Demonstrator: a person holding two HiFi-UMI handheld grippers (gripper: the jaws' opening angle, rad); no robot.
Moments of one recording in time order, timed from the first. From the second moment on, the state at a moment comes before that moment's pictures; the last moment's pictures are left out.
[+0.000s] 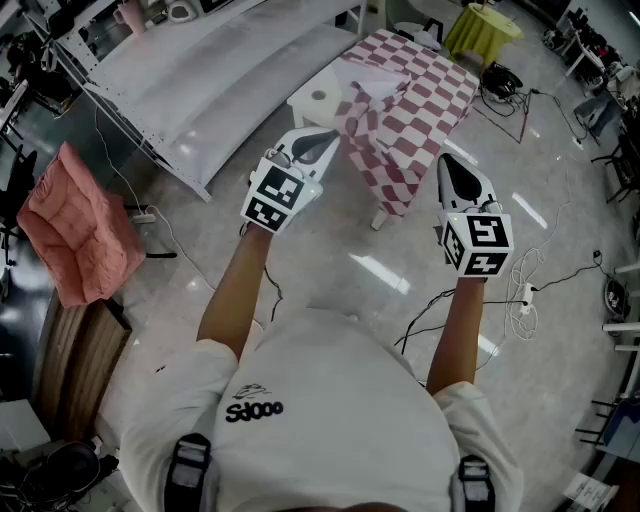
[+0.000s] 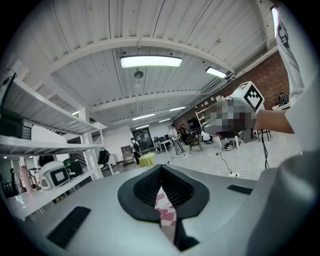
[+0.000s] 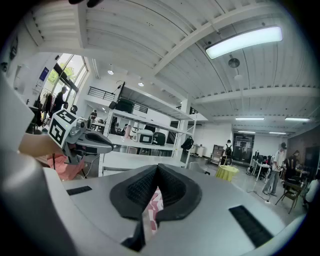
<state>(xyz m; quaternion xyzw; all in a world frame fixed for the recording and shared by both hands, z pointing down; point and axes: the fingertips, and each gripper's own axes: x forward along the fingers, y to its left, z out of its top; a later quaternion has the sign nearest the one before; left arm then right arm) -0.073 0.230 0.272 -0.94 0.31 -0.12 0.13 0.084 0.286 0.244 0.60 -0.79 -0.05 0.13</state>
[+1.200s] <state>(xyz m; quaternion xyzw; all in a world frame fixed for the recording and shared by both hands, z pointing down) -0.005 0.168 0.315 -0.93 0.34 -0.13 0.07 0.172 0.222 0.285 0.59 -0.80 -0.01 0.12</state>
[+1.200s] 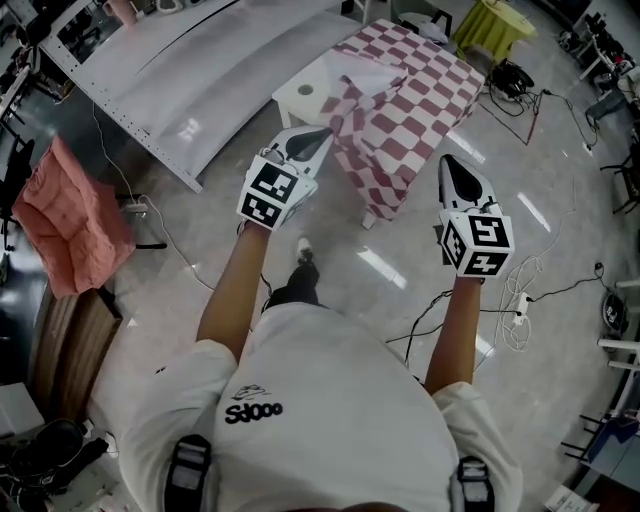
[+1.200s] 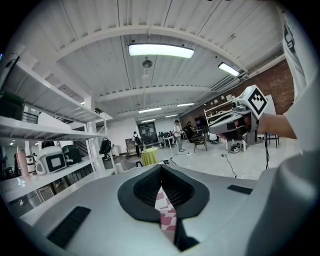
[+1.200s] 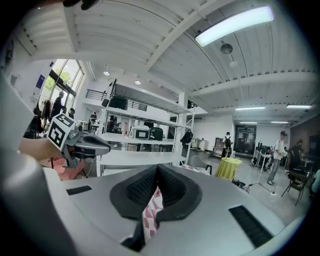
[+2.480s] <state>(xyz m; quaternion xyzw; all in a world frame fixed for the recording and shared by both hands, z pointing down) 0.036 -0.196 0.352 -0.95 0.26 -0.14 0.05 0.203 -0.119 0.312 0.65 -0.74 0.03 0.17</state>
